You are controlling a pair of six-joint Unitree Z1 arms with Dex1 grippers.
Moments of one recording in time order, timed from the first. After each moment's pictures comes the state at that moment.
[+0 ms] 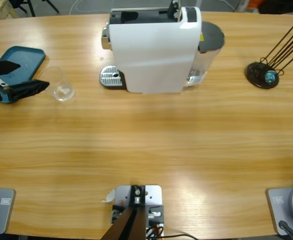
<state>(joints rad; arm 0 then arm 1) -0.75 1.15 -0.57 0.04 0.10 0.00 0.87 1.31 -1.50 0.85 0.01 -0.43</state>
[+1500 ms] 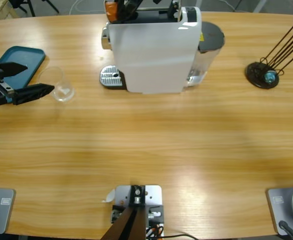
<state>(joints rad) -0.79 1.16 -0.56 0.03 0.10 0.02 0.76 1.91 -1.87 0.73 0.24 -0.71</state>
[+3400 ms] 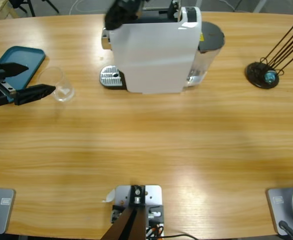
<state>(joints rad) -0.79 1.17 -0.56 0.03 0.10 0.02 0.83 1.92 -1.92 0.74 0.13 -0.56</state>
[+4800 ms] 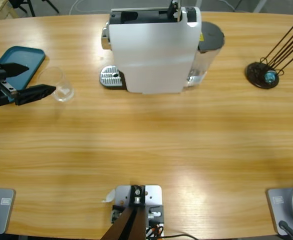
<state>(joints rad) -0.79 1.18 -0.56 0.03 0.10 0.02 0.82 1.67 -1.51 0.29 -0.37 0.08</state>
